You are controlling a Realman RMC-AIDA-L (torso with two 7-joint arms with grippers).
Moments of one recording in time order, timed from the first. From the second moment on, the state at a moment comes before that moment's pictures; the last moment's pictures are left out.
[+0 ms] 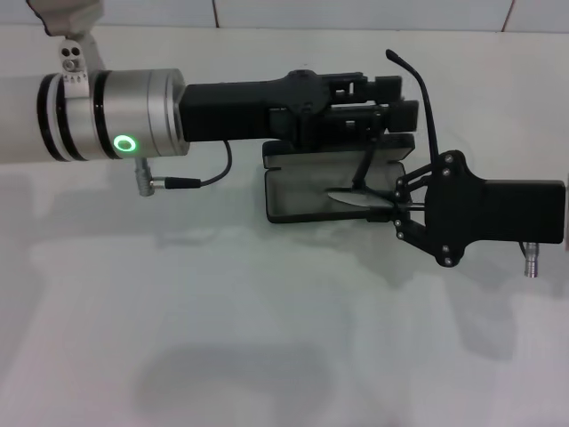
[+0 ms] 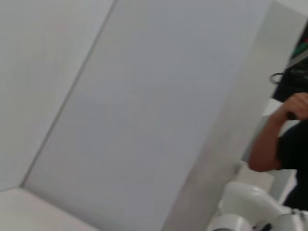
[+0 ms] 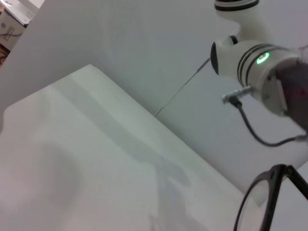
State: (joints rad) left arm -1.00 -2.03 2.84 -0.20 -0.37 1.80 -1.39; right arm 0.28 2.03 -1.40 -1.08 -1.53 -1.32 0.58
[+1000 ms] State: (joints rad) left arm -1.05 -2.06 2.84 -0.21 -0.25 1.71 -1.47; right arm 0.27 2.03 -1.39 -1.06 -1.50 -1.33 0.48
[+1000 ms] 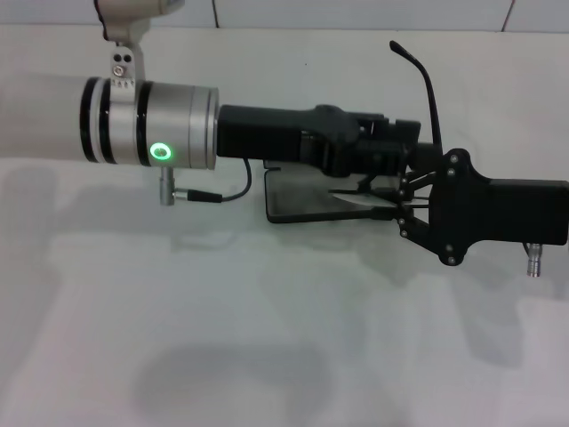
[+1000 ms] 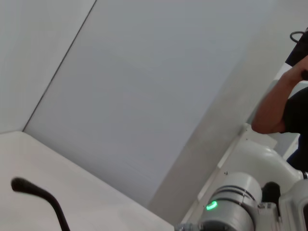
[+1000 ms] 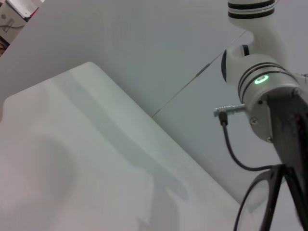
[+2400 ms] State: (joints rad) left arm -1.06 -2.08 2.84 -0.21 -0.24 1.70 -1.50; right arm 0.24 2.02 -1.39 -1.00 -1.39 -1.32 0.34
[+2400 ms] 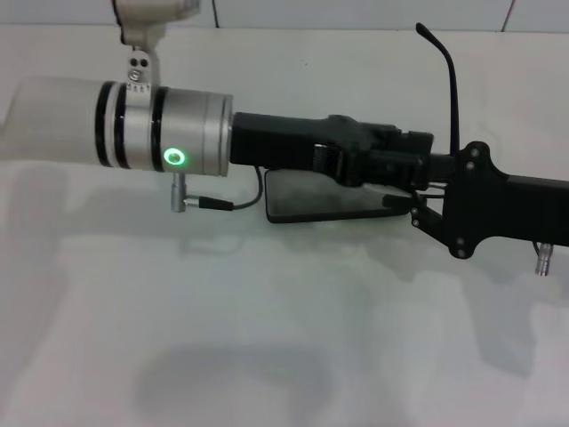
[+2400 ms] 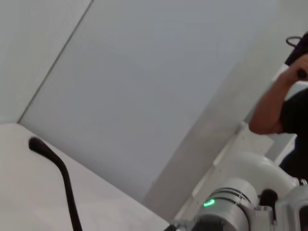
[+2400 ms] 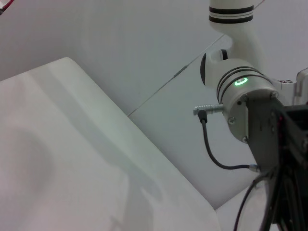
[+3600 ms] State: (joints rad) left arm -1.07 -2.09 2.84 -0.14 -0.36 1.46 -1.28; right arm 0.52 2.01 -1.17 -0.46 -1.38 -1.93 0.50
